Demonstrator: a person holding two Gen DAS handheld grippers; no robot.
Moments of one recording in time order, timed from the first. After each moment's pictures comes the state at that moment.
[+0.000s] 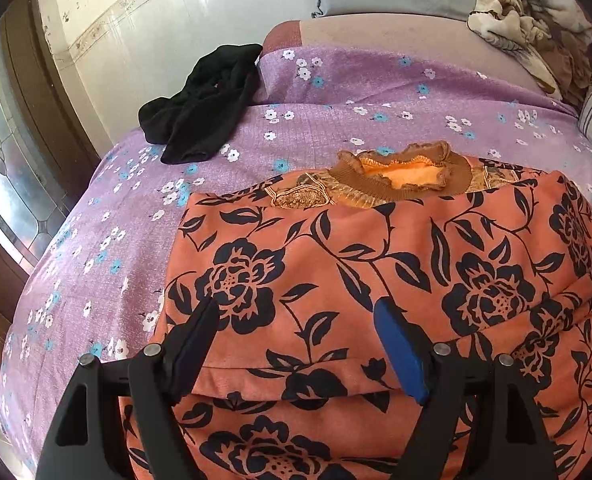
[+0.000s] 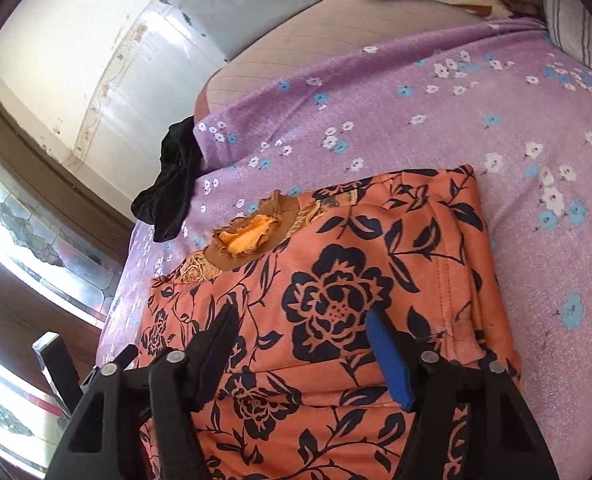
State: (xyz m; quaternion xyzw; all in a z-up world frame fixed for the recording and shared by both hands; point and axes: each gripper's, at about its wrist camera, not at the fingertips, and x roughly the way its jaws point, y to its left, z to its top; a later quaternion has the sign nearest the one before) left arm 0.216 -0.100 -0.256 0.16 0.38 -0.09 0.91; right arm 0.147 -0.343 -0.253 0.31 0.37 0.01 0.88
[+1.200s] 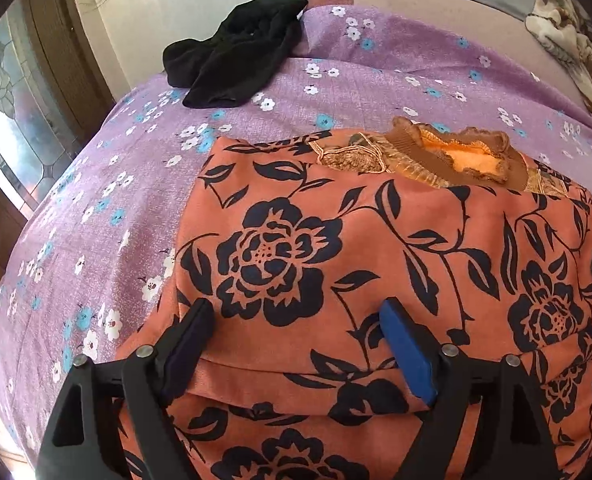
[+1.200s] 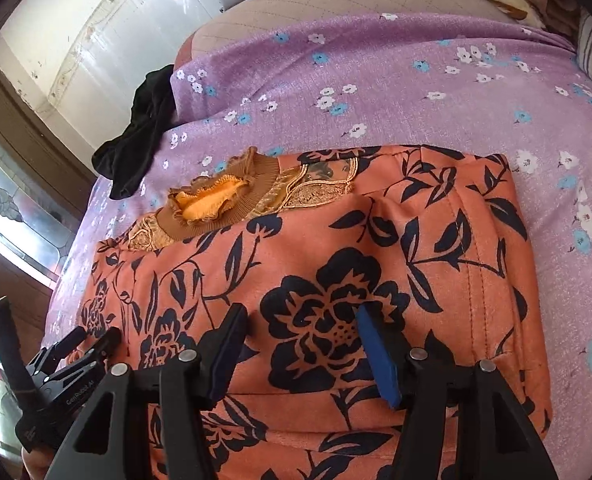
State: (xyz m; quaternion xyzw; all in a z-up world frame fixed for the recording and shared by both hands) left arm 0.252 -0.072 -0.277 0.10 0.45 -0.03 0.89; right arm 0.190 -0.332 -0.285 0.25 0.43 -0.02 0.87
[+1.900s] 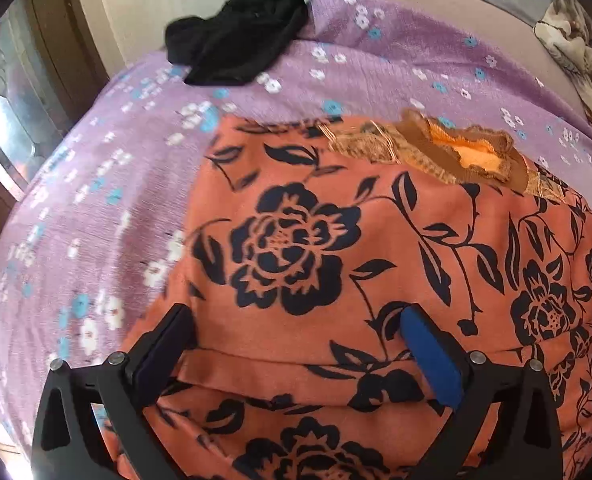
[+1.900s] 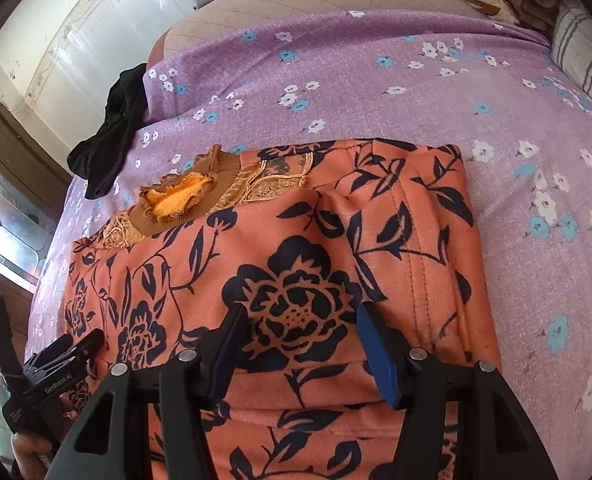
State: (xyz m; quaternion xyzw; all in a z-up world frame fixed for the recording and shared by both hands) left arm 0.250 -0.057 -0.264 0.09 0.46 -0.04 0.88; right arm 0.164 -0.352 -0.281 0.27 0.45 -0.06 0.85
